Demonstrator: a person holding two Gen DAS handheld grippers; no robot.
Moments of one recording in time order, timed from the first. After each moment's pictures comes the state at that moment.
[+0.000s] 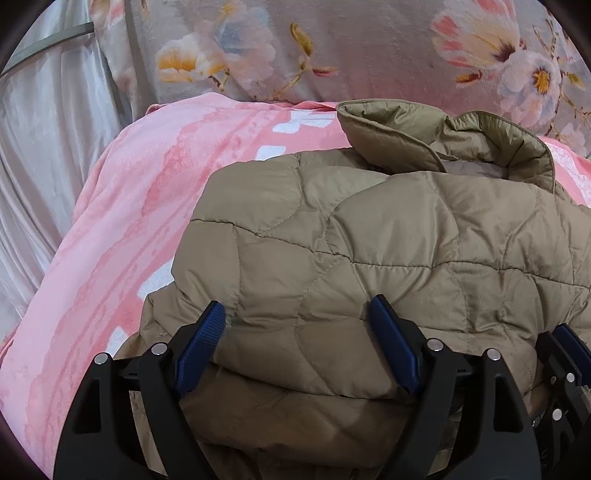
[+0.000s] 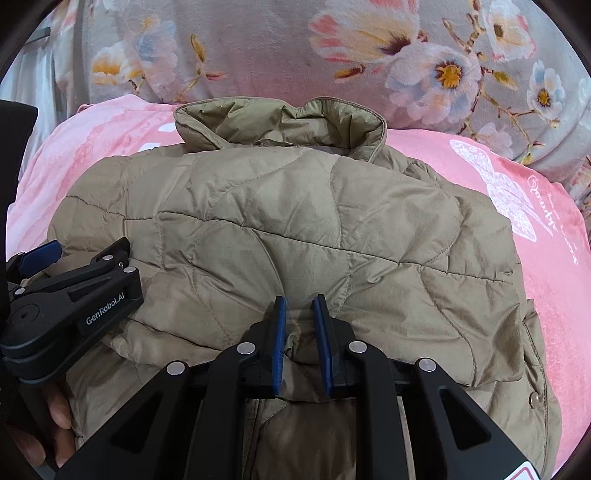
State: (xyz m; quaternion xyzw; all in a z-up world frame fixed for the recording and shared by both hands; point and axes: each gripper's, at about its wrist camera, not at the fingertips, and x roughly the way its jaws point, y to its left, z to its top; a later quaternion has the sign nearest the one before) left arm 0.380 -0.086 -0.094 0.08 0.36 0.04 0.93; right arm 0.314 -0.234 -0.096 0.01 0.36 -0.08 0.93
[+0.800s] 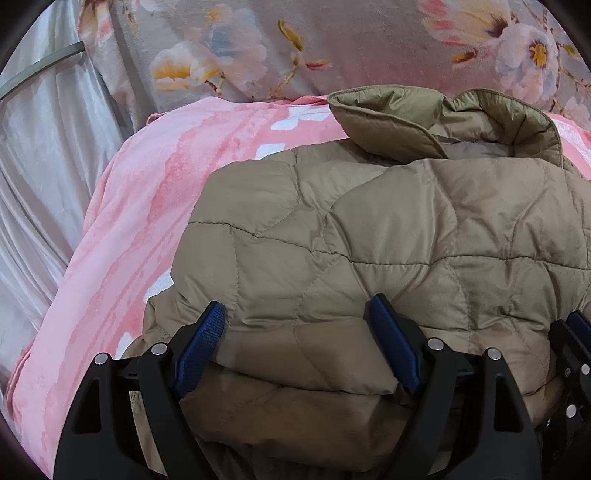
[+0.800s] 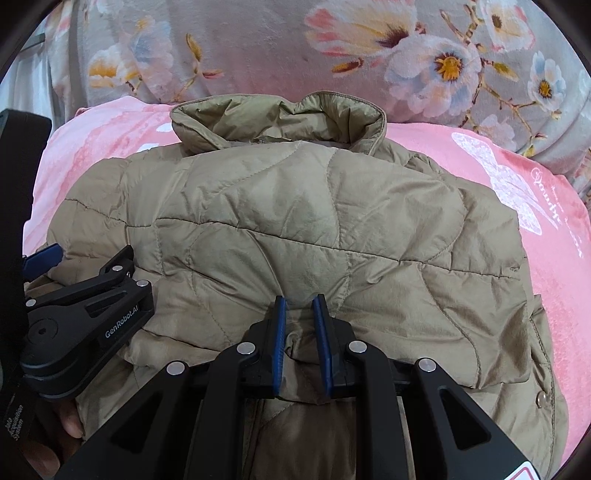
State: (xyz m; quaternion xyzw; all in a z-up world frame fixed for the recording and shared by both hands) left arm 0.384 -0.099 -0.099 0.12 0.36 0.06 0.92; right arm 0.317 -0.242 -0.100 0.03 0.36 -0.08 0.93
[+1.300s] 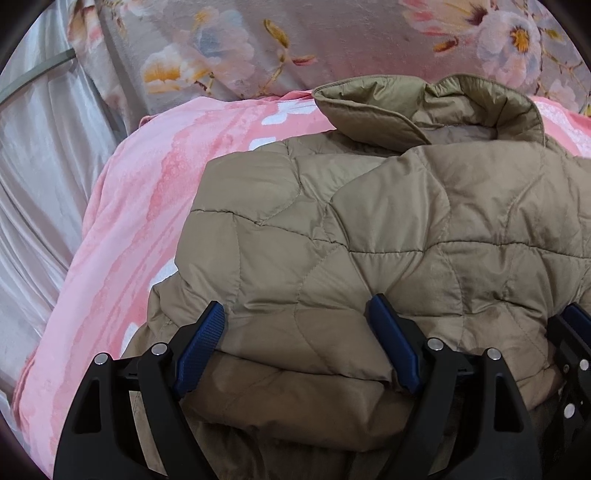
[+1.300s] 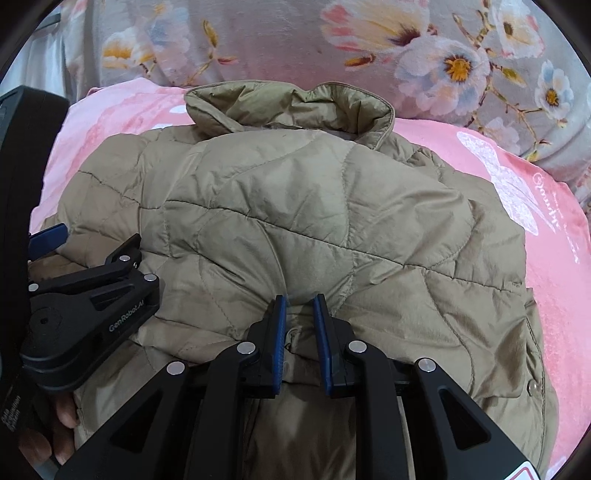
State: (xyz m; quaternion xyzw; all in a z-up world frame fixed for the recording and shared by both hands) left arm 0.368 -0.094 -0.096 0.13 0.37 0.03 0.92; right arm 0.303 -0.237 -0.094 0.01 0.39 -0.05 0.92
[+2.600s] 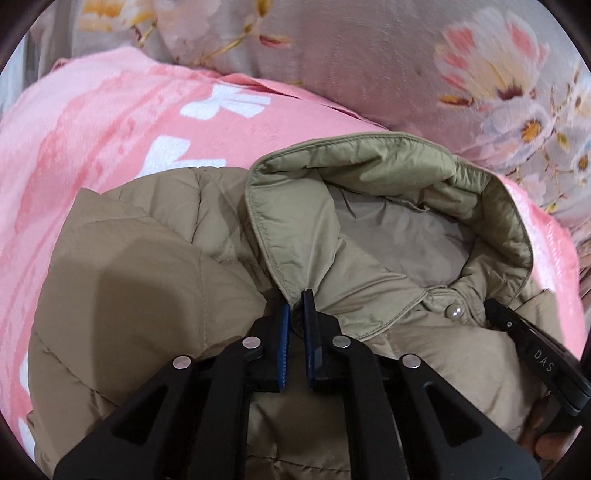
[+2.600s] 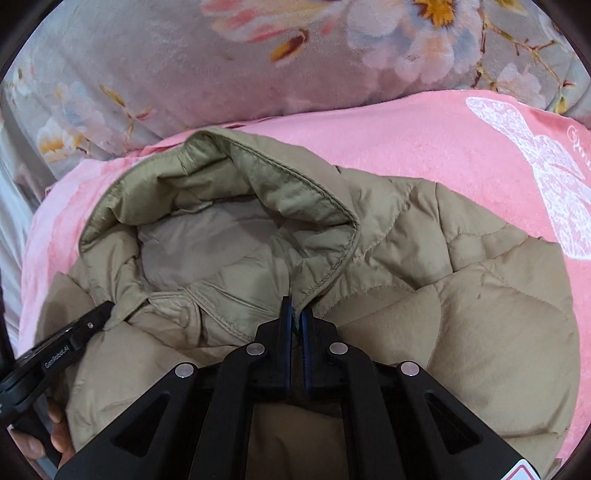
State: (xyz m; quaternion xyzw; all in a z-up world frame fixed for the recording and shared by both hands) left arm 0.486 -0.097 -0.091 -0.04 0.42 -0.13 0.90; right arm 0.436 -0.338 -0.076 0.14 0.39 -0.04 0.91
